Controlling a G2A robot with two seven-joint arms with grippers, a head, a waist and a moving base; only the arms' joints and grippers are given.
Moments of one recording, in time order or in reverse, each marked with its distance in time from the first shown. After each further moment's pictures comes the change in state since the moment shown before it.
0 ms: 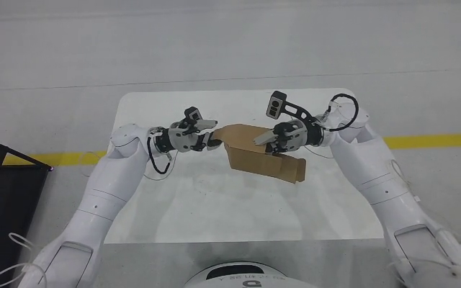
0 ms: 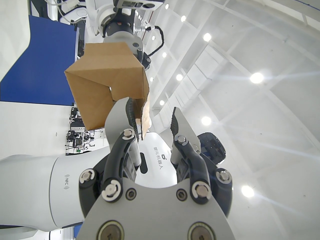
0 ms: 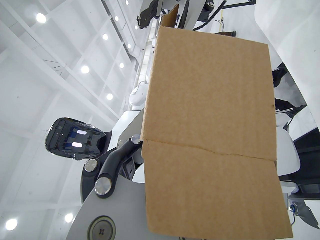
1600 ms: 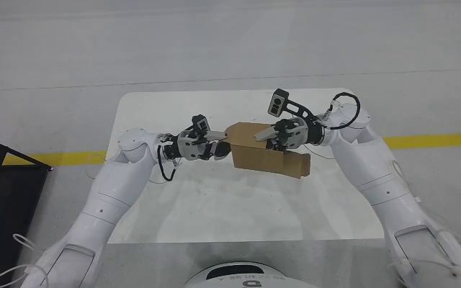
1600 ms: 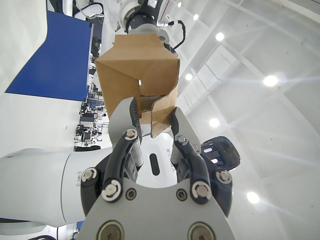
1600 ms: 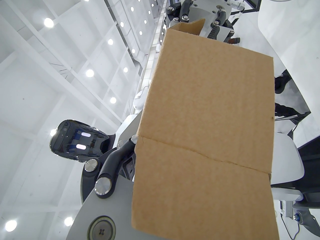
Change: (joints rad) left arm 0.021 -0.005 0.038 -0.020 0.069 -0.018 0.007; right arm -0.008 0.003 0.009 -0.001 0.030 -0.004 -0.034
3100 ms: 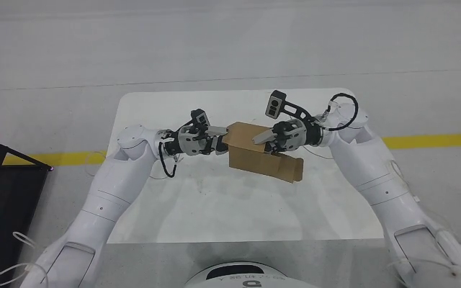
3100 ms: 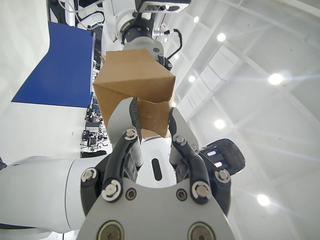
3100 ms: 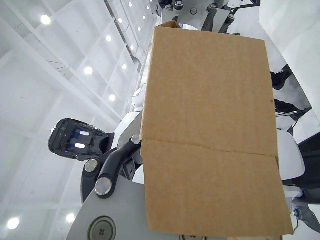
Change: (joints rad) left arm -0.018 -0.005 -0.006 -0.004 0.000 -0.037 0.033; right arm 0.005 -0.001 -0.016 -0.011 -0.011 0.008 0.018
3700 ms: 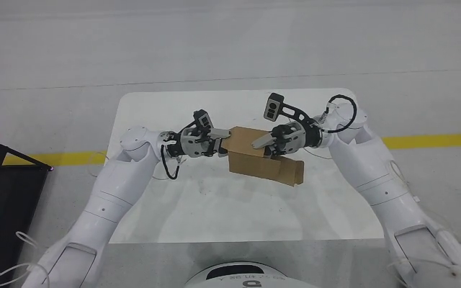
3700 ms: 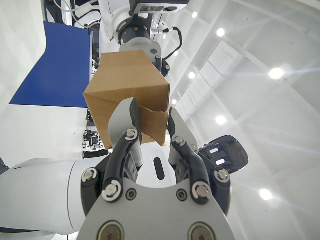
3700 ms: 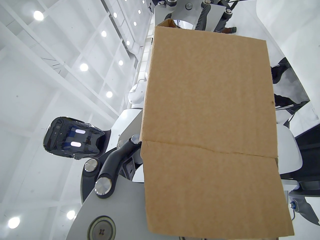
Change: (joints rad) left arm 0.006 -0.007 0.015 -0.008 0.003 -0.030 -0.003; right arm 0.000 0.002 -0.009 -0.011 -0.011 0.003 0.020
